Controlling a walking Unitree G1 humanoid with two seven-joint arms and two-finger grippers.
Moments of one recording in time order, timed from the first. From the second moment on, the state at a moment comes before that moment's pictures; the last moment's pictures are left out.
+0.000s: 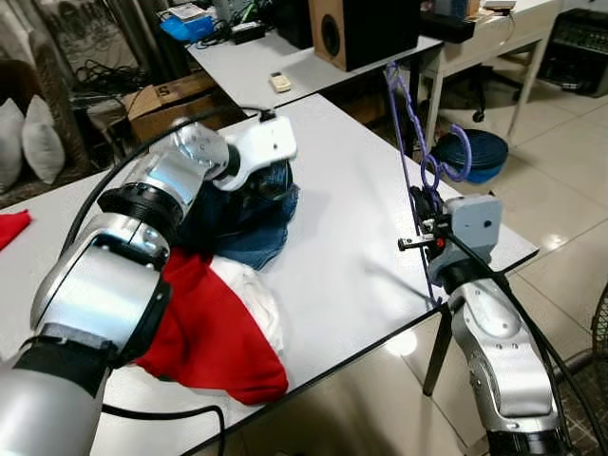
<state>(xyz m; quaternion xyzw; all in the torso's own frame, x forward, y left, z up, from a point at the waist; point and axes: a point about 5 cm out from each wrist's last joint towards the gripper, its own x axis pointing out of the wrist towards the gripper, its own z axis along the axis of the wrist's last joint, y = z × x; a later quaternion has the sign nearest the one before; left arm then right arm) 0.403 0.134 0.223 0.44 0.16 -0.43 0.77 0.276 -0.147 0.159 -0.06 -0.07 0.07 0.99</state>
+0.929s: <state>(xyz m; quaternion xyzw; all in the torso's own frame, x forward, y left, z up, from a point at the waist) 0.408 0.162 0.202 0.52 0.21 -0.33 0.76 0.282 -0.143 0.160 -0.06 -0.07 0.08 0.99</state>
